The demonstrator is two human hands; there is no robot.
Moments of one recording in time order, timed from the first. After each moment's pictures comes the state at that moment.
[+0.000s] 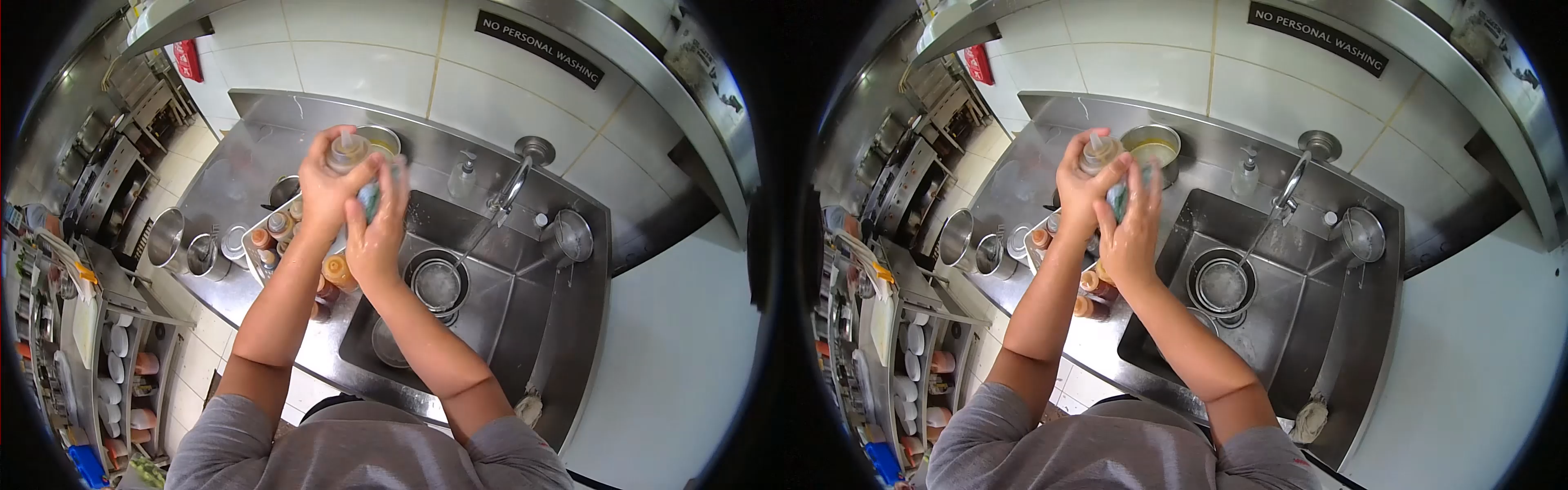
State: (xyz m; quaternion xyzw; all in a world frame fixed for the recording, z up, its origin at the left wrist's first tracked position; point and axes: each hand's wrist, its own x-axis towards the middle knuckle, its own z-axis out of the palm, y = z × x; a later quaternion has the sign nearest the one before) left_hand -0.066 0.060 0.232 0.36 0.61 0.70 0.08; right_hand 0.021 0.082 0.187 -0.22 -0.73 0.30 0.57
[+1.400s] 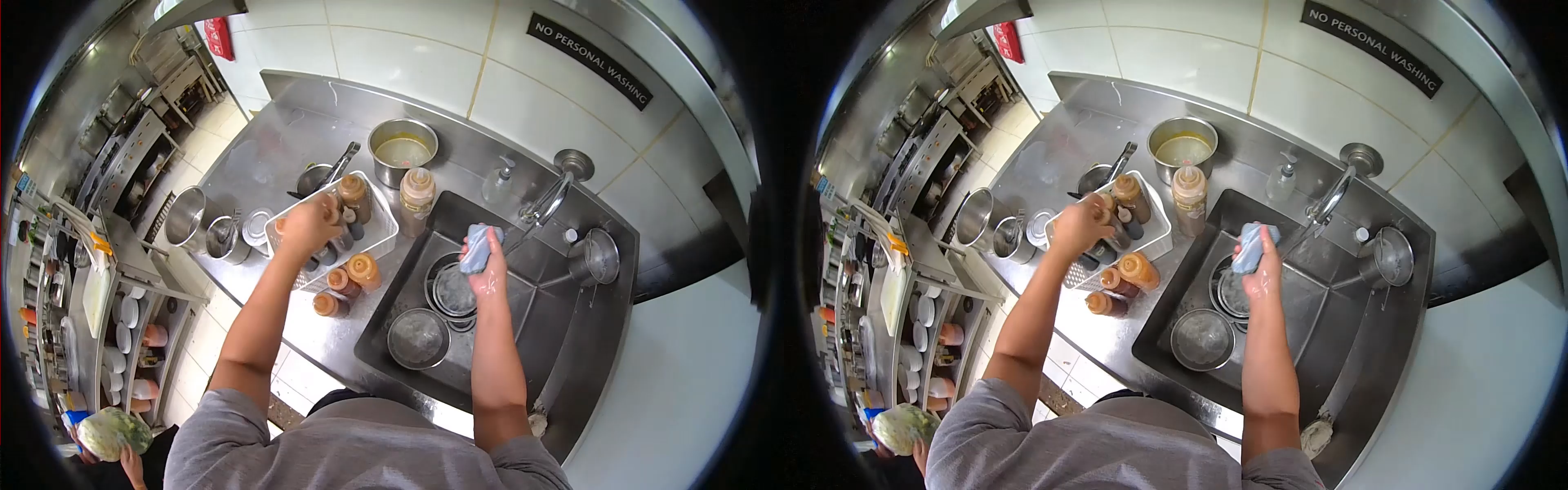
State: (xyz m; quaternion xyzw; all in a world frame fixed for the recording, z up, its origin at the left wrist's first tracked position) left_hand -0.154 -0.015 0.133 0.41 0.90 0.13 0.07; right_hand 0.111 0.200 0.032 -0.31 -0.22 0.86 0.33
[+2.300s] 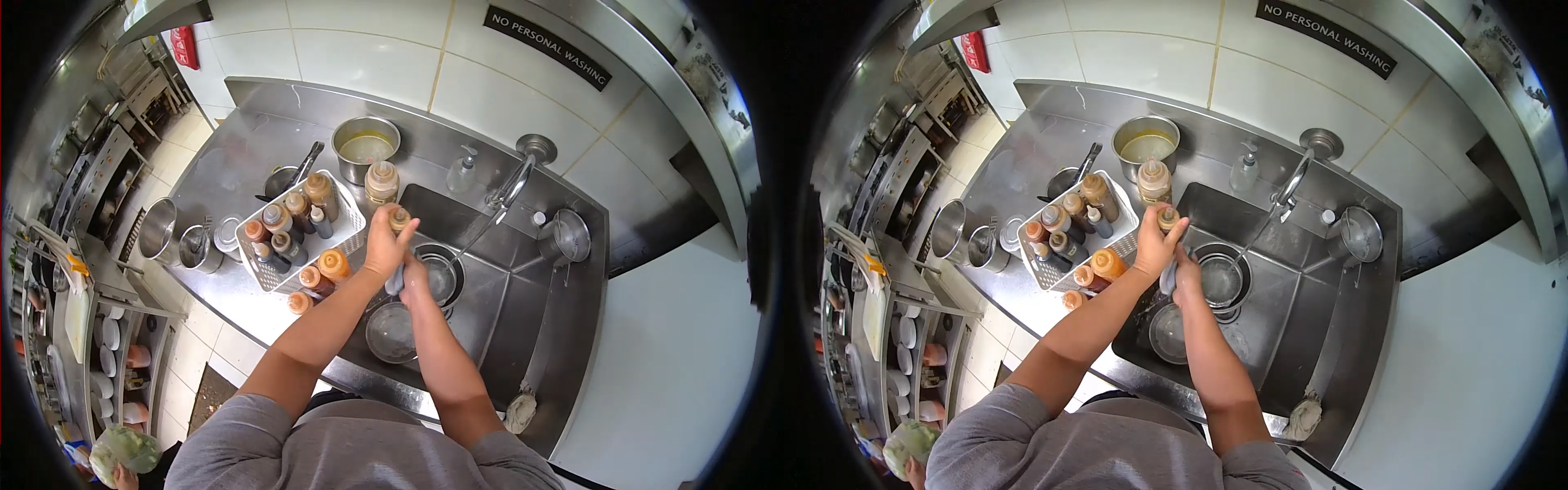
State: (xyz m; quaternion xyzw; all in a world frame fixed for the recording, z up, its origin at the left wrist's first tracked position) left_hand -0.013 0.097 0.044 0.38 0.70 0.60 0.06; right_hand 0.072 0.119 -0.032 -0.40 -0.28 0.83 0.26
